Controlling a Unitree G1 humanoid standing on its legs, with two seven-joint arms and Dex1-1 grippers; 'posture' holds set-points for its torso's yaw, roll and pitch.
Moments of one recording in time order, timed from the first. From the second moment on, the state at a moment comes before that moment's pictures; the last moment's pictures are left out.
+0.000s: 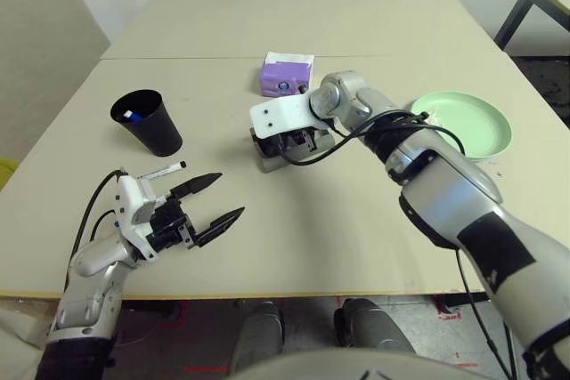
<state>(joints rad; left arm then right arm) 0.16 0.60 0.23 -0.02 -0.52 -0.12 -1.06 -1.35 -0.05 0.68 1.12 -0.52 -0.12 0.95</state>
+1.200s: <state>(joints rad) 0.09 0.57 0.22 0.00 -0.51 -0.11 -1.06 -1.35 -0.05 0.64 1.08 -0.56 -0.01 1.08</state>
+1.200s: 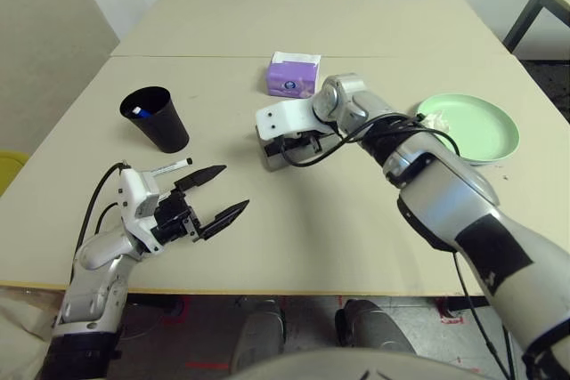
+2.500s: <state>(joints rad) 0.05 0.54 0.23 0.10 -0.49 -0.14 -1.05 -0.76 -0.56 0.16 -0.12 -0.09 0.83 1.47</state>
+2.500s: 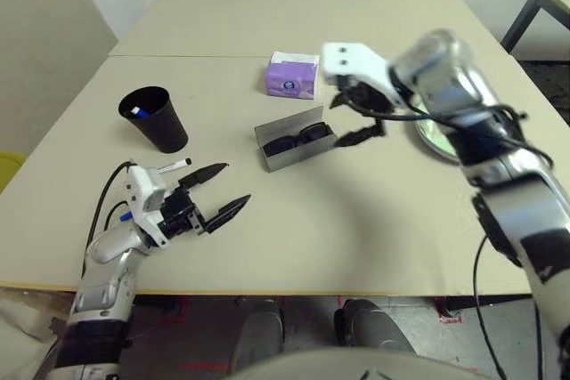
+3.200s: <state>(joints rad) 0.00 0.55 0.26 0.39 -0.49 -0.30 -1.18 -0.13 -0.38 -0.22 -0.09 0.16 0.07 0.88</state>
